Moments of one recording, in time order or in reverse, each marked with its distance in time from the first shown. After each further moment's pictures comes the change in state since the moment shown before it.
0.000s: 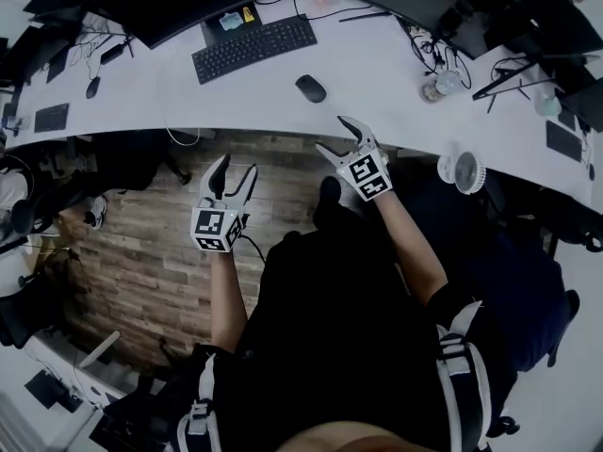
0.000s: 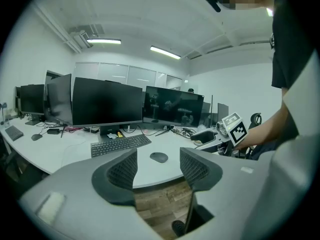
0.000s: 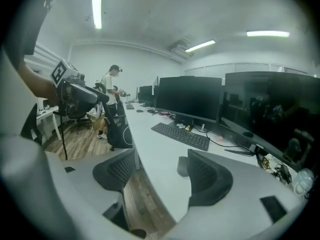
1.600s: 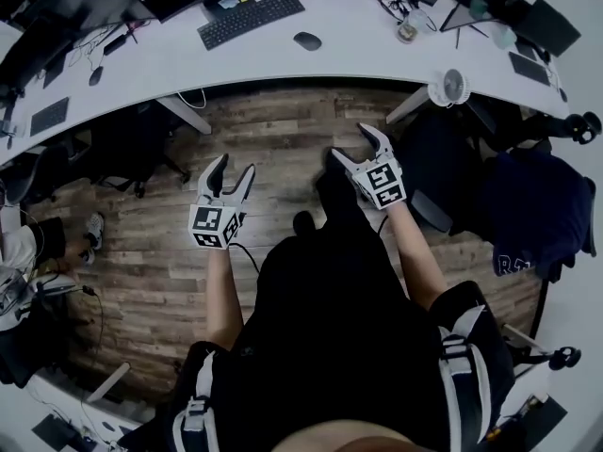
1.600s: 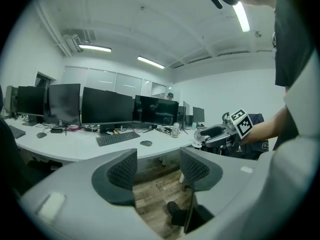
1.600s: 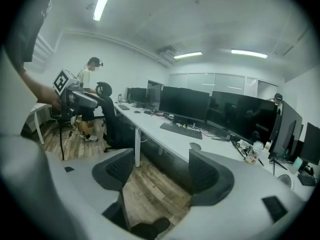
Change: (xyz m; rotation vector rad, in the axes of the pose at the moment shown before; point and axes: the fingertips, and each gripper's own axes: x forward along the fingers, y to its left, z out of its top) left arm -0.226 -0.015 -0.095 0.077 -0.084 -0.178; right arm -0.146 0.235 -0.019 0.046 -0.018 -0.281
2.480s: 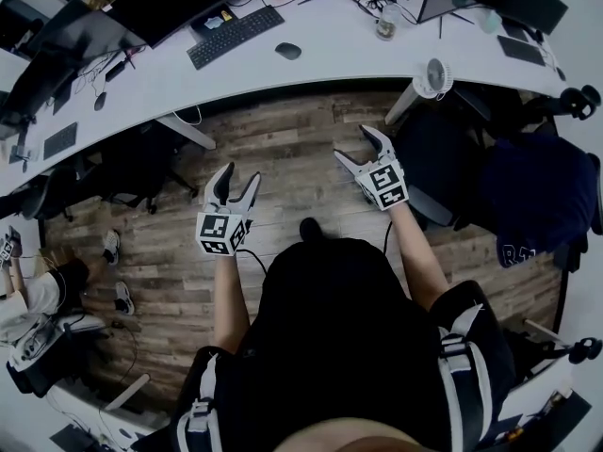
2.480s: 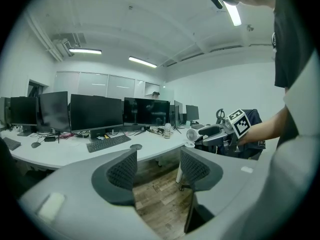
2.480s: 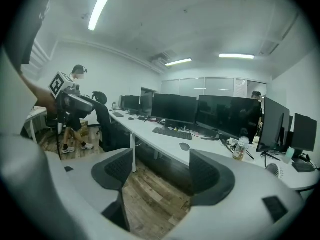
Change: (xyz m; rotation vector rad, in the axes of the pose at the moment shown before) left arm 0.011 -0.069 0.023 0.068 0.010 -0.027; right arm -0.057 -0.035 -0.018 0.066 -0.067 -0.047
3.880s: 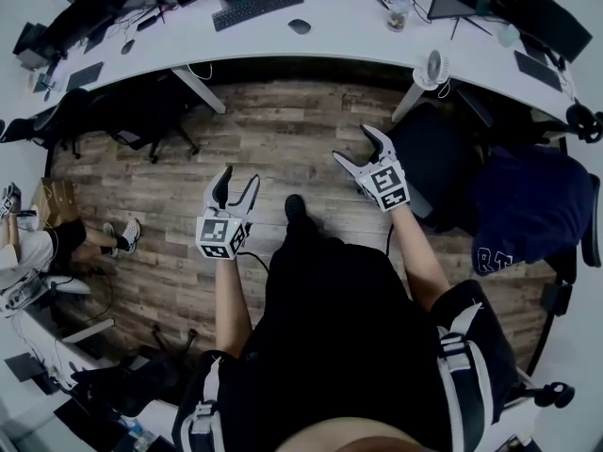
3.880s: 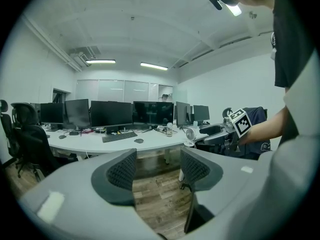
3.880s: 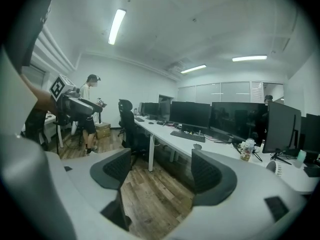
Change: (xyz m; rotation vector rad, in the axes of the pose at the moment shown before) left arm -0.096 -0.171 -0.023 -0.037 -0.009 0.234; right arm -0.137 0.022 -0.038 -0.062 -0.087 0.210
